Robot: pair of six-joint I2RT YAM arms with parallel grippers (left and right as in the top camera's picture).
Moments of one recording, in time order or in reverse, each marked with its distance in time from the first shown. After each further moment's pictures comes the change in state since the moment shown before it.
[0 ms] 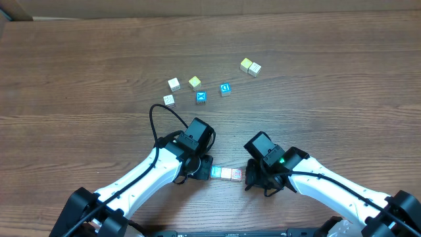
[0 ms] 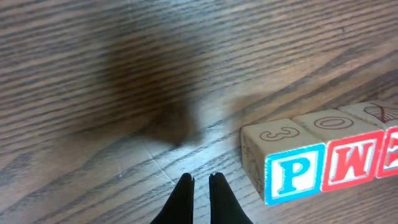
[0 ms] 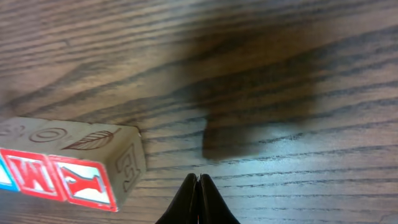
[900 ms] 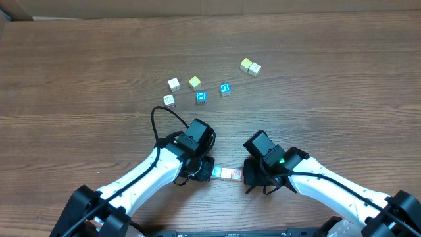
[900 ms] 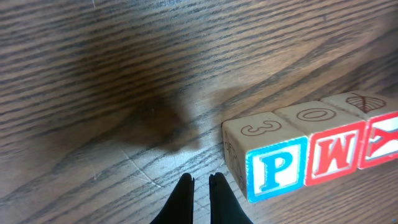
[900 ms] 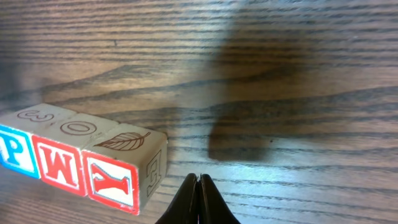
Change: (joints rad) left arm 0.000 0.015 -0.010 0.021 0.060 0.007; right arm 0.000 0.000 -0.002 0.062 -0.014 -0.141
